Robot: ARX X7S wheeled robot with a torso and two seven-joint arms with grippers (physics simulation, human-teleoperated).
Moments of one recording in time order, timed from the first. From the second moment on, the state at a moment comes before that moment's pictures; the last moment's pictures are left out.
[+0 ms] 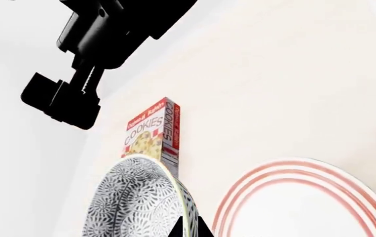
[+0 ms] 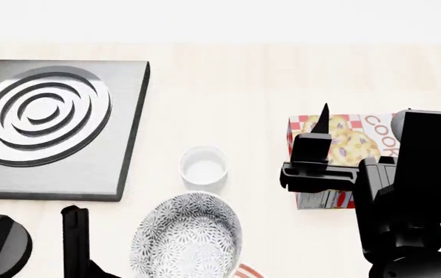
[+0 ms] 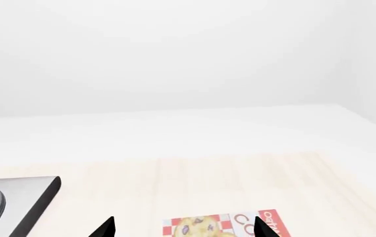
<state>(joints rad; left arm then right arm) -1.12 -0.84 1.16 0.90 -0.38 -0.73 0.25 0.60 0.38 0.07 -0.60 0.72 1.07 0.43</state>
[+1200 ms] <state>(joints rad) -1.00 -0.79 1.36 0.80 -0.19 -0.68 0.19 0.60 0.39 0.06 -0.60 0.75 1.05 0.45</state>
